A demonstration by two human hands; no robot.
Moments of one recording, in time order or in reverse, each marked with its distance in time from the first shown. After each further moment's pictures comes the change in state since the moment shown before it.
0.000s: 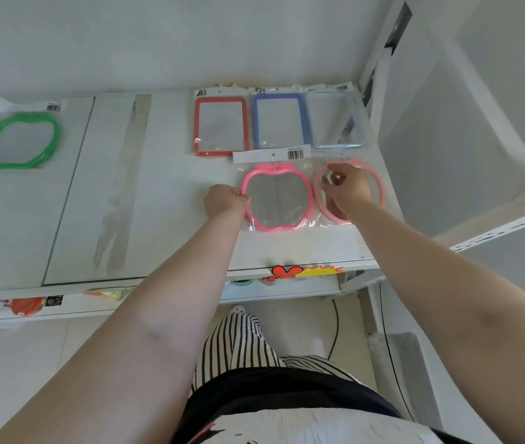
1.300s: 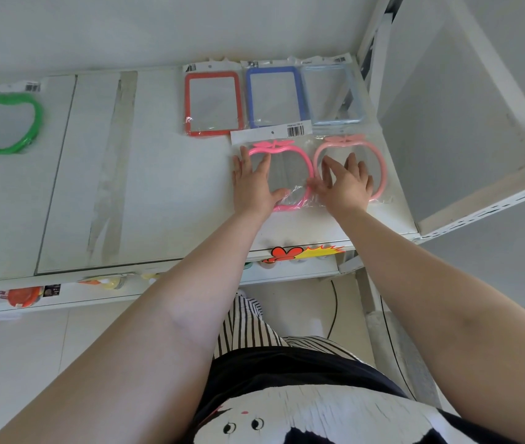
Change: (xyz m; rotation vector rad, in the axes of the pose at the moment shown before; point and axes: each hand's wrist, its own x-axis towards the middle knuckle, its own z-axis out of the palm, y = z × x) left_hand -0.014 -0.014 0.044 0.589 -0.075 0.608; right_hand -0.028 0.026 0.022 -0.449 0.110 -0.046
